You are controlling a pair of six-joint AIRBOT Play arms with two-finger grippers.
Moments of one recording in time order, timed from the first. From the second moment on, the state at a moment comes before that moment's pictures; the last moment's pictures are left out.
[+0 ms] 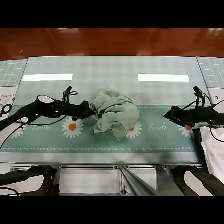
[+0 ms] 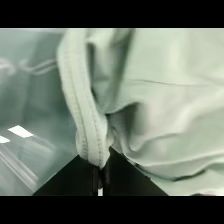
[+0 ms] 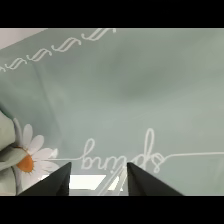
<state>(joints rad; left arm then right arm) -0.13 -1.42 0.72 0.43 -0.93 -1.20 -0.23 -1.00 0.62 -1.02 1.08 1.47</state>
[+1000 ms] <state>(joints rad) -0.03 -1.37 0.78 0.50 -1.05 -1.17 0.20 -1.43 0.74 -0.59 0.93 1.24</state>
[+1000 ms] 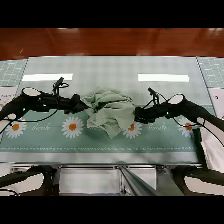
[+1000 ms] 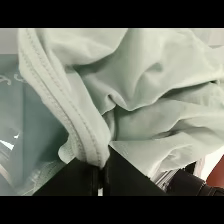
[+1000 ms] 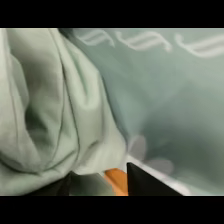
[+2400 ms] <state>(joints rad) 0.06 -1.20 1.33 0.46 -1.14 -1.21 -0.02 -1.15 1.34 -0.92 0.99 1.35</state>
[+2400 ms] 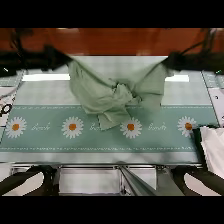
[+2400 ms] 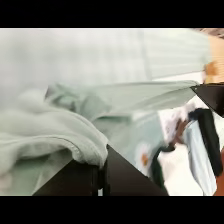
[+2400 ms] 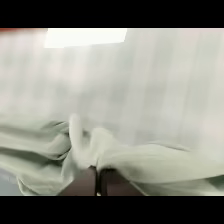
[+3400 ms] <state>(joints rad) 0.06 -0.65 1.90 1.23 -1.38 -1.44 -0.04 -0.57 1.83 -1.49 1.38 1.54</state>
